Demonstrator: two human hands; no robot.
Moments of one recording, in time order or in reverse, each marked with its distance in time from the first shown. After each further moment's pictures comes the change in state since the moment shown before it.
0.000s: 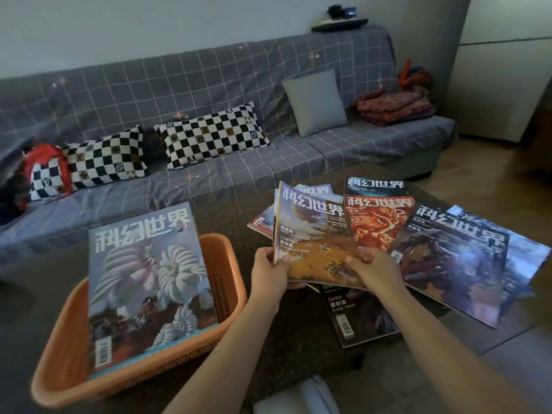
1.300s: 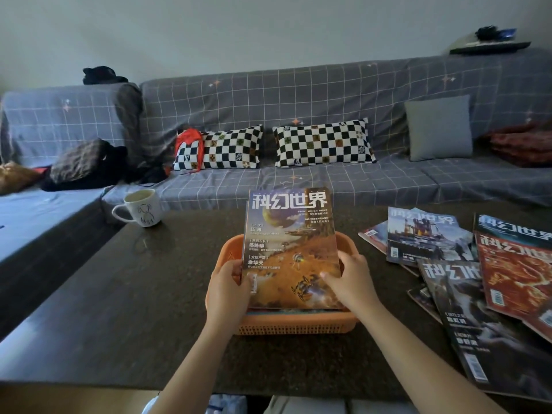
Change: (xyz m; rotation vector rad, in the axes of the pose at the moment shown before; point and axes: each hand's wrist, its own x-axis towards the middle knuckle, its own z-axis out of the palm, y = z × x) left_hand -0.068 -0.018 -0.265 0.542 0.601 0.198; right_hand -0.094 -0.140 0.172 -0.130 -0.305 -0.447
